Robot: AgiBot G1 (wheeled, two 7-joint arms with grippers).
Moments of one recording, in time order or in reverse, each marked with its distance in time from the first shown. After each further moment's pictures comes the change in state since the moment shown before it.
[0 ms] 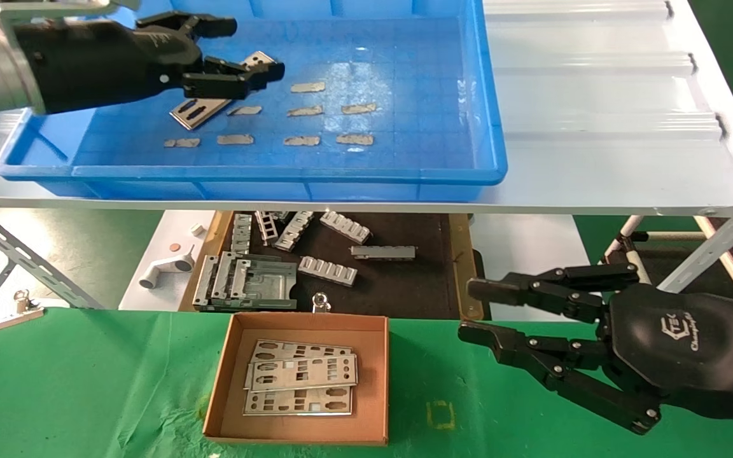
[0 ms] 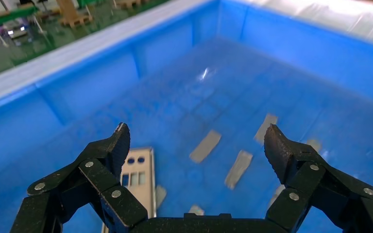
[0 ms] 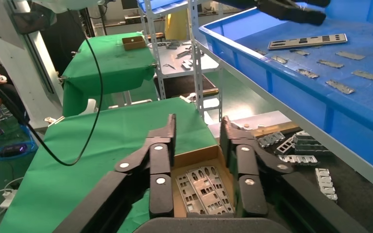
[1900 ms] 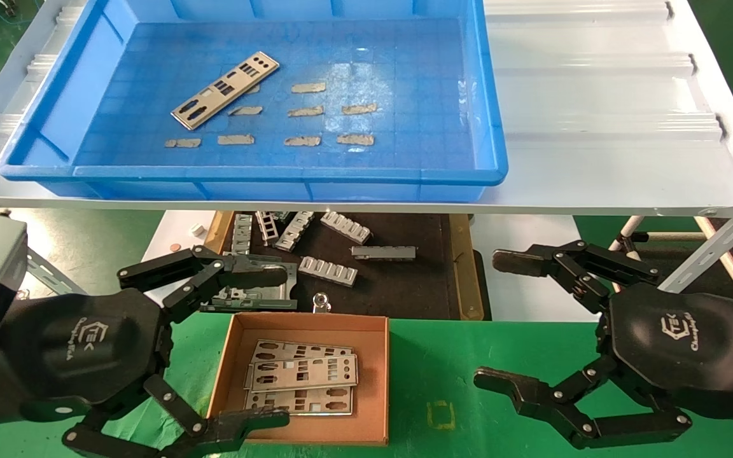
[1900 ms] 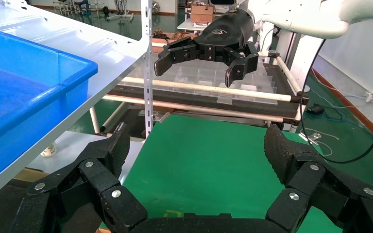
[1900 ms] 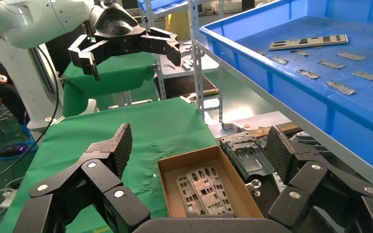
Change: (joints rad) left arm 0.747 -0.371 -0.209 -0.846 -0.523 0.319 -0.113; right arm 0.000 0.000 0.000 0.000 0.000 0.000 0.000
